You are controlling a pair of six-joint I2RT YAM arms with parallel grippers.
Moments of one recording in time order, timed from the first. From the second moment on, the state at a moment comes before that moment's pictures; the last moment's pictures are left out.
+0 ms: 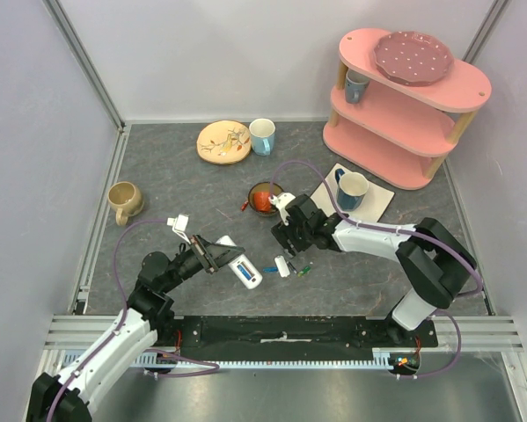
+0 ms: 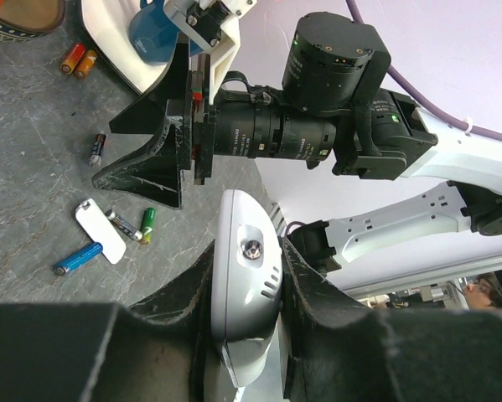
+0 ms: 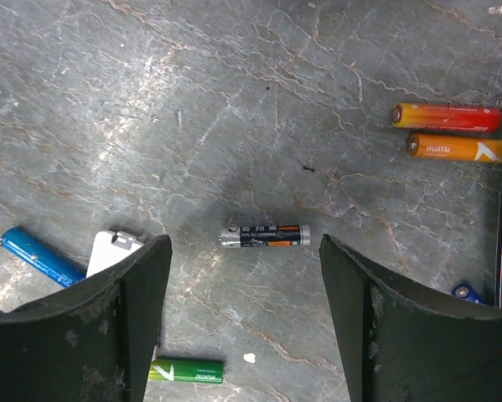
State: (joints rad) left arm -0.48 0.43 0.05 0.42 0.44 -1.12; right arm 0.79 1.62 0.88 -0.19 0.04 0.07
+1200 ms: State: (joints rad) left arm -0.48 0.47 0.05 0.43 0.44 -1.12; right arm 0.75 1.67 0.88 -0.15 -0.01 0.04
